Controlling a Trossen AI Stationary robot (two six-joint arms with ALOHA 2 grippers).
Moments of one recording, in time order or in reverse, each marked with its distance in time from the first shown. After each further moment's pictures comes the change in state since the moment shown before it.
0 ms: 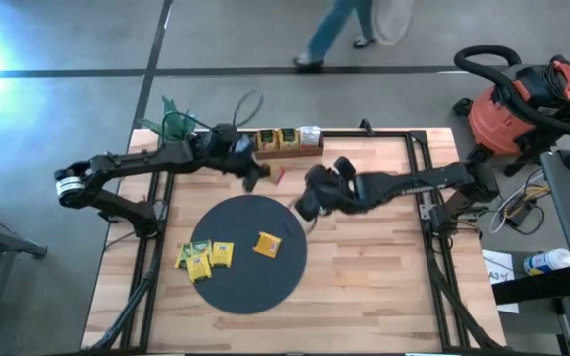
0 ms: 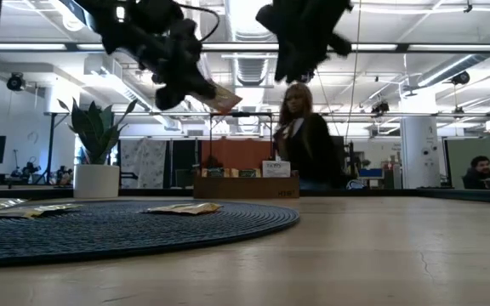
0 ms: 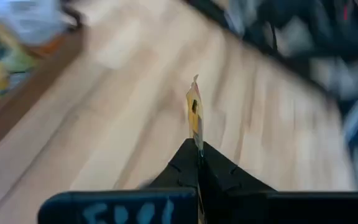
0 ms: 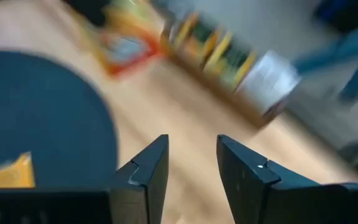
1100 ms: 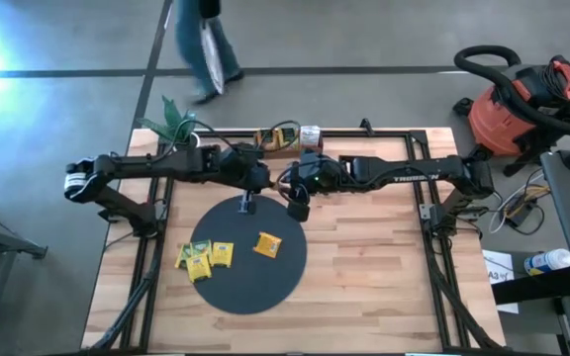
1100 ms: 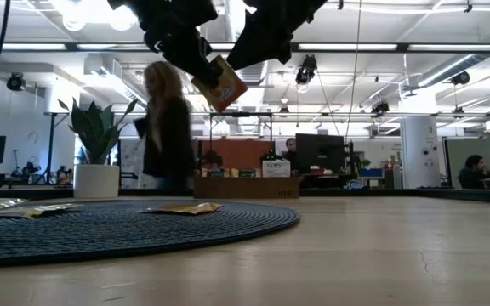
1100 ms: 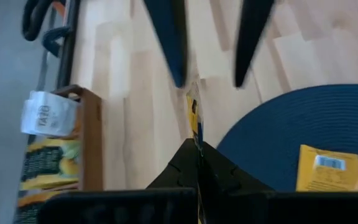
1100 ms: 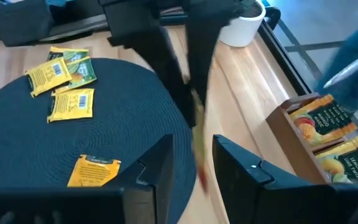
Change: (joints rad) left arm -0.237 0.076 0.248 -0.340 -0.340 0.703; right arm -0.134 0.018 -0.002 0.392 -0.523 -0.556
